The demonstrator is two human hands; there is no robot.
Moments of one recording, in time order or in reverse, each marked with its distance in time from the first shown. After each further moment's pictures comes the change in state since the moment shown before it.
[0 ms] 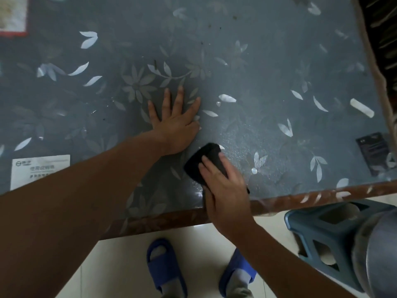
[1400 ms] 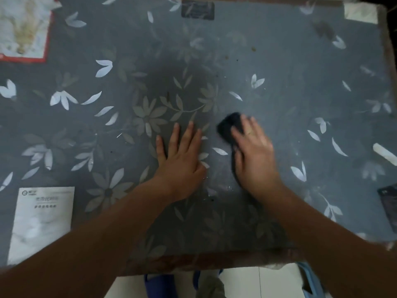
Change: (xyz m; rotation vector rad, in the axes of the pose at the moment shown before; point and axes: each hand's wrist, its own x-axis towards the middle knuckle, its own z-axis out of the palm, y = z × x) left_hand -0.001 -0.009 0.005 -0.032 0.065 0.037; right_hand 0.158 0.076 -0.020 -0.095 0.065 -0.057
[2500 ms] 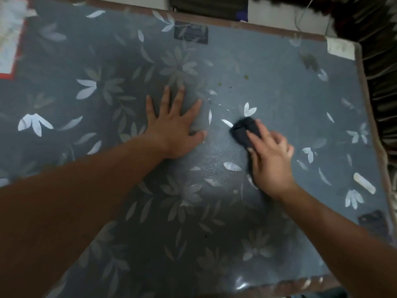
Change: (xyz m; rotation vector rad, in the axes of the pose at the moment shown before) left_hand 0.133 -0.021 -0.063 0.164 0.079 0.022; right_hand 0.059 0.059 -0.025 -0.196 -0.043 0.073
